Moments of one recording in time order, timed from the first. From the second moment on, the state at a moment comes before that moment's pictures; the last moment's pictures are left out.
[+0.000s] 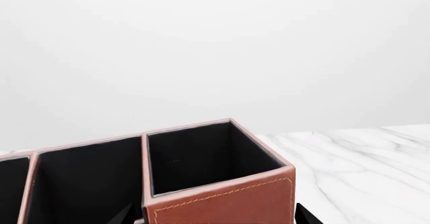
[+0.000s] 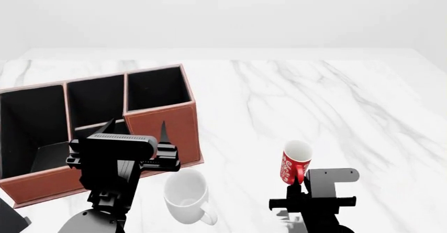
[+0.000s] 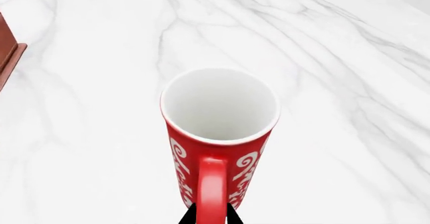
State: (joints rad) left arm -0.20 -0.24 0.12 0.60 -0.24 -0.68 -0.23; right arm 0.20 0.24 -0.15 -0.01 0.27 0.55 0.18
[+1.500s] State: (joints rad) left arm -0.21 -0.26 0.15 0.57 -0.27 -0.65 -0.26; right arm 0.95 0.03 -0.72 1.12 0.54 0.09 -0.22
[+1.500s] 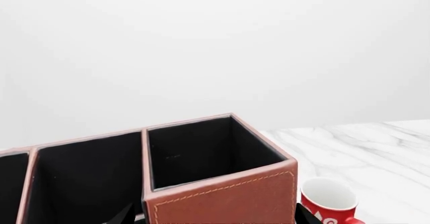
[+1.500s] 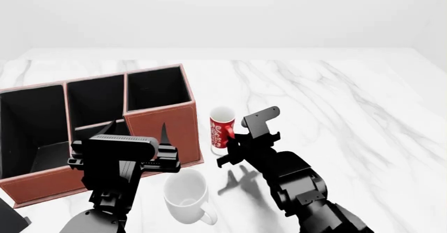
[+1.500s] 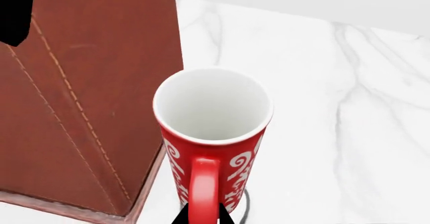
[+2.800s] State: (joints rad) left arm -0.20 -0.28 0.16 0.54 -0.29 -0.62 -0.28; right arm 1.03 0.00 -1.25 1.31 1.03 0.03 -0.18
